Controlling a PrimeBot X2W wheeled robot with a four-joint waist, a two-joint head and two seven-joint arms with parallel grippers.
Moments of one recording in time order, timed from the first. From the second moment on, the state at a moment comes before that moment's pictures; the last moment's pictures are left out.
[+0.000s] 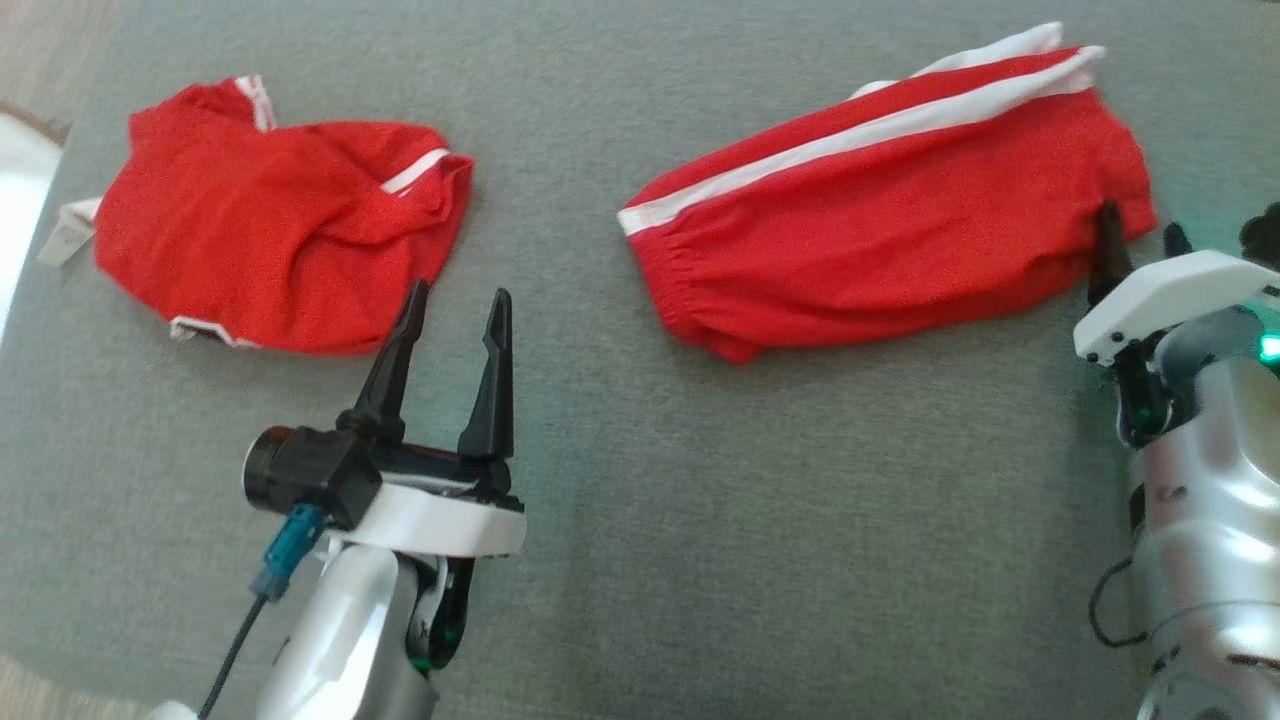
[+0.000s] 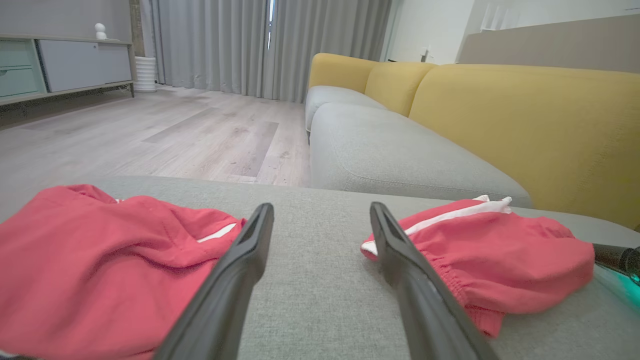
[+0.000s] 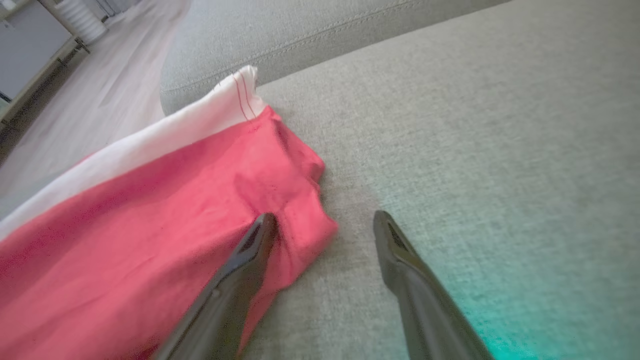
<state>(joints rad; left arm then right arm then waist) -0.27 0.05 -0.29 0.24 -0.27 -0.06 -0.26 -0.71 -0.09 -0.37 0.91 0.09 0.12 0.05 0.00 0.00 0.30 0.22</state>
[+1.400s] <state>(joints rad) -0.24 0.04 -0.29 0.23 -0.29 -0.05 -0.26 -0.67 -0.08 -0.43 1.09 0.13 0.12 -0.22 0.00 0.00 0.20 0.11</state>
